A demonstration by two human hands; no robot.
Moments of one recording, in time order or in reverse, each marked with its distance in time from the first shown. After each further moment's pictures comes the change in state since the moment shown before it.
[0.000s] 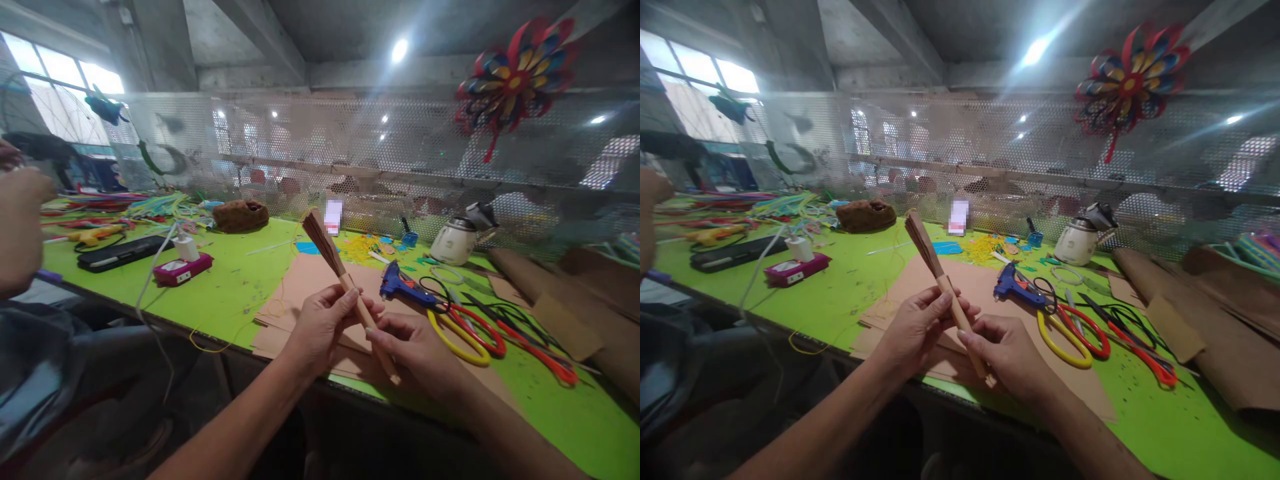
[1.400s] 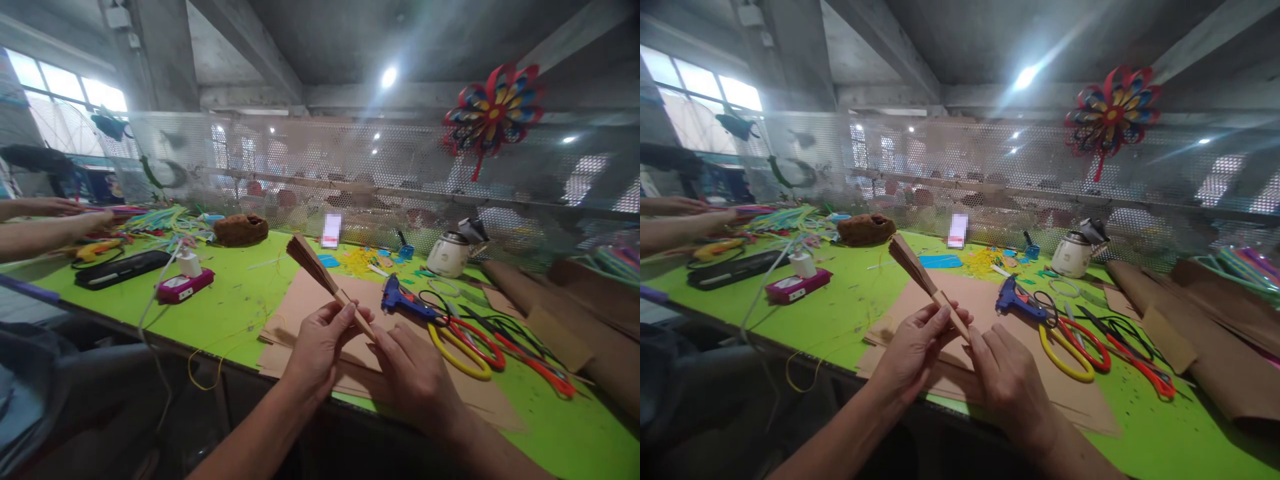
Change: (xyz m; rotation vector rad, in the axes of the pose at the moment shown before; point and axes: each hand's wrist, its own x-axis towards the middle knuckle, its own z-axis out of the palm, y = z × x) left_hand -0.008 0.007 -0.002 -0.083 0.142 0.010; right_hand 0.000 0.018 0.010 -1.162 0.368 -1.049
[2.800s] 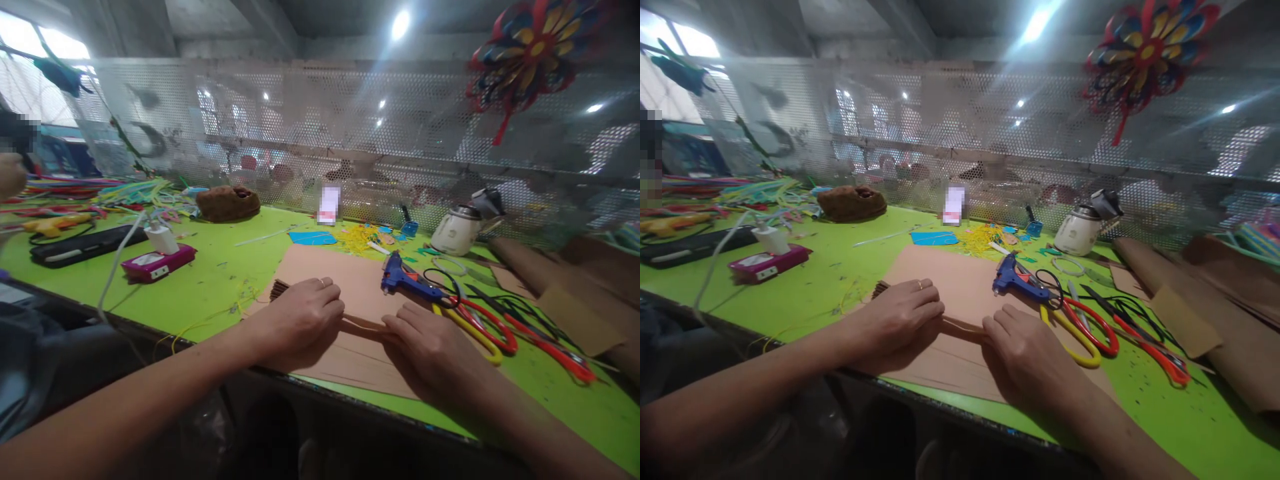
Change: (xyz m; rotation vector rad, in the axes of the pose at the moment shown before) left_hand 0.036 0.032 -0.039 2.072 -0.853 0.900; right_hand -0.013 0.037 -0.017 0.114 -0.504 0.098
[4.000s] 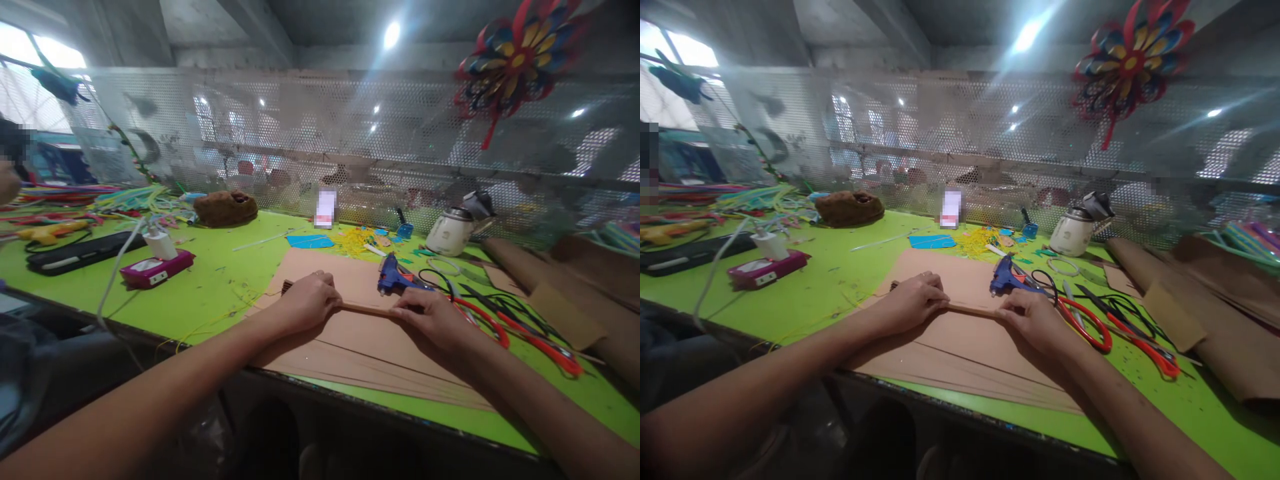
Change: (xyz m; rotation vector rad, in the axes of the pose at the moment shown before) left_hand 0.019 -0.019 0.031 -0.288 -0.016 -0.317; right_hand 0.010 0.053 0.006 0.406 -0.014 0.415
